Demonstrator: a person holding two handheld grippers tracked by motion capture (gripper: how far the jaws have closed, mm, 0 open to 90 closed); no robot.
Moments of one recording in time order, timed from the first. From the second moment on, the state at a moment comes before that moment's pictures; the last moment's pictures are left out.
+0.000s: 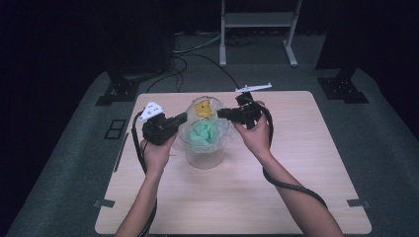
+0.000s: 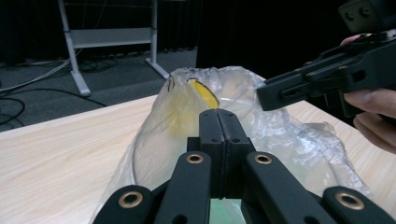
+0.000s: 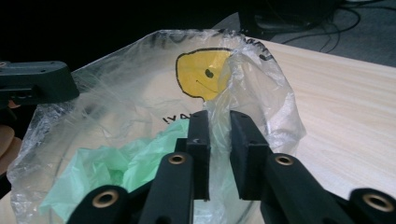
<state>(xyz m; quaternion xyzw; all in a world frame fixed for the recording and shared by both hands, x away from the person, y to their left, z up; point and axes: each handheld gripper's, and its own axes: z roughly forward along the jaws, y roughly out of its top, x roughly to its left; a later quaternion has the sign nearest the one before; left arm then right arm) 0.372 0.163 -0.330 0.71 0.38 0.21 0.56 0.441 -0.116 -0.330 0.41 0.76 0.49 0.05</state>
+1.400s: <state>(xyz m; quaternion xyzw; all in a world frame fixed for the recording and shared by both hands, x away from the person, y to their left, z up) 0.369 0.116 -0.348 0.74 0.34 0.16 0.56 0.441 -0.095 -0.323 0.39 0.74 0.55 -0.07</state>
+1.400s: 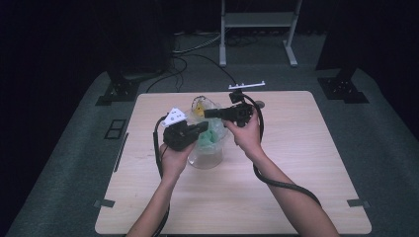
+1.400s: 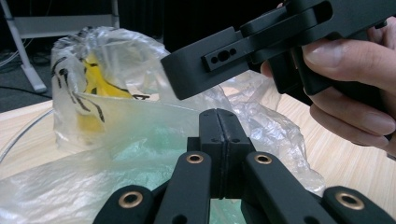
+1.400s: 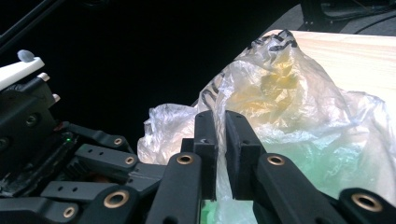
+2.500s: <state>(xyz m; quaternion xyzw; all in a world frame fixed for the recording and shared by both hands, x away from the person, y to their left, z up) 0.362 0.116 -0.347 0.73 0.34 0.16 0.57 0.449 -0.095 -0.335 0.40 0.74 0.53 -0.10</state>
